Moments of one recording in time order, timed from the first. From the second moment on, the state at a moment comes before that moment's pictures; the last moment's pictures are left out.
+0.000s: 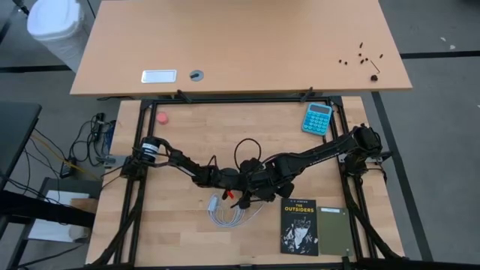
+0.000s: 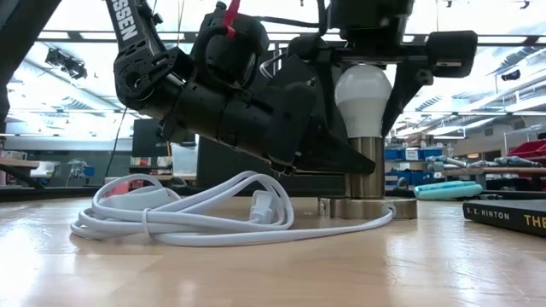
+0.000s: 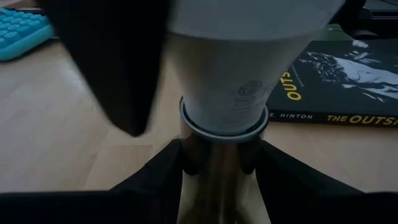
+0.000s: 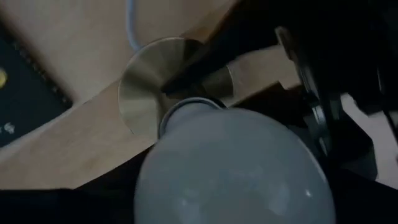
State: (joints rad) left arm -0.16 2.12 0.96 0.87 -0.12 -0.06; right arm 0.24 1.85 1.47 -1.00 0.18 -0.76
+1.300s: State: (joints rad) left arm -0.16 2.12 0.96 0.85 -0.12 -0.06; right arm 0.26 1.86 1.58 -1.09 0.16 -0.42
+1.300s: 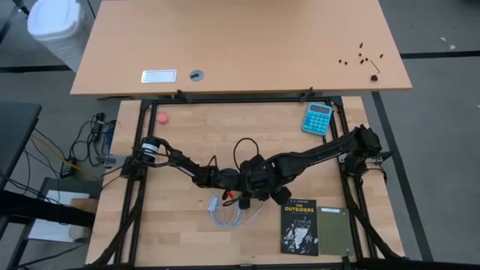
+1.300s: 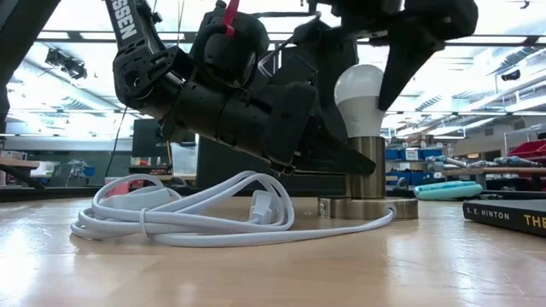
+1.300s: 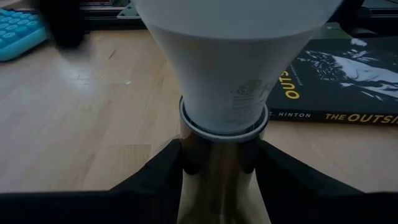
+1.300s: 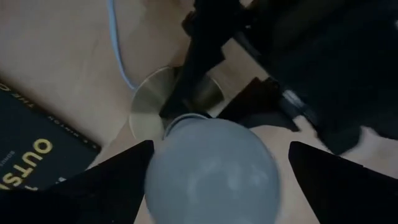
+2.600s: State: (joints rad) left arm -0.16 2.12 0.96 0.85 -0.12 -0.06; right arm 0.22 1.86 1.51 -1.07 0.08 0.70
